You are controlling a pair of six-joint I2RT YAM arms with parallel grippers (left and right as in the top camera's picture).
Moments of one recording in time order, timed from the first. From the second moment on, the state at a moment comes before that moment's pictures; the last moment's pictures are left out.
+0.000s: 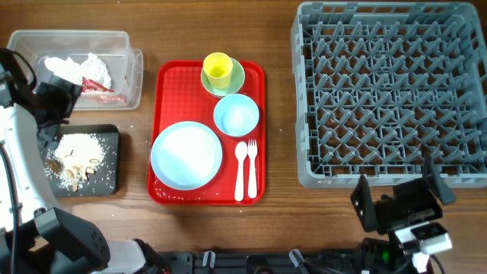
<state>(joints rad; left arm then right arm) 0.49 1.60 1.48 -1.09 0.08 -0.68 -0.17 0.03 0.01 1.04 -0.44 0.23</state>
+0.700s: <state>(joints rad) 0.50 1.60 1.48 -1.06 0.08 -0.68 -0.03 1.25 0.82 0.94 -1.29 0.76</state>
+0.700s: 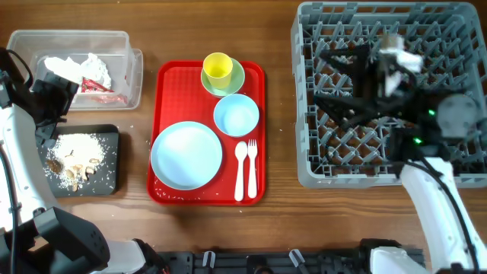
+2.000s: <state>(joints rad) 0.50 1.60 1.48 -1.06 0.08 -0.68 0.80 1.85 1.51 -0.94 -0.18 0.50</state>
